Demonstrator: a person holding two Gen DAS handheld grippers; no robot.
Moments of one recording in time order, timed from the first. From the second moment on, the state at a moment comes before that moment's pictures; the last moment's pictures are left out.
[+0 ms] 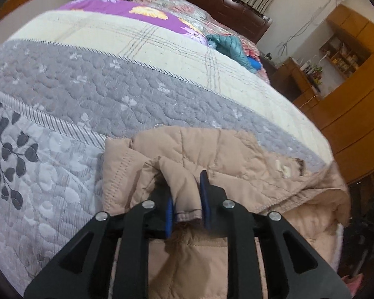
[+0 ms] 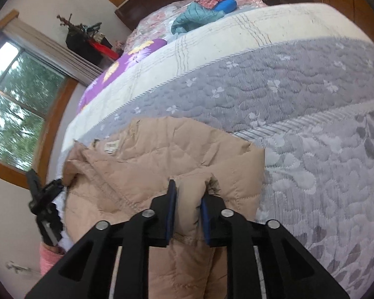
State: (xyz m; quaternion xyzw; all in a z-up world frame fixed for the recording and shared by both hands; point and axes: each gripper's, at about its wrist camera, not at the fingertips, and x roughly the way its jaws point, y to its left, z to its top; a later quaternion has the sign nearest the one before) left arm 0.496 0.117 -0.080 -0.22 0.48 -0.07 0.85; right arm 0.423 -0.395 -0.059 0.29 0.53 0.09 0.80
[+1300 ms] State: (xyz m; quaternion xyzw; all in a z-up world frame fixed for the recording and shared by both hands) left arm 0.387 0.110 -0.111 -0.06 0.46 -0.03 0.88; right arm 0.352 -0.345 -0.101 0.19 0.53 0.05 0.82
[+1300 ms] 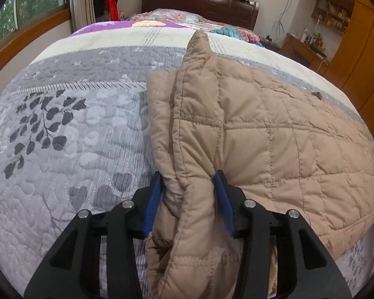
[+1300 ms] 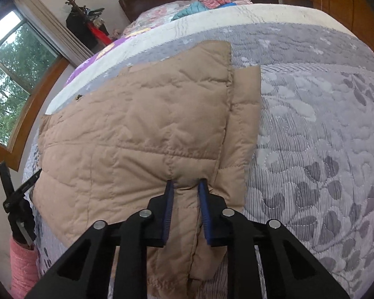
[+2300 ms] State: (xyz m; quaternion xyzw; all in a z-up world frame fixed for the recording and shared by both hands) left arm 0.351 0.020 -0.101 0.00 0.45 -0.10 0.89; right arm 0.340 -0.282 -0.101 0.17 0.53 0.10 0.83
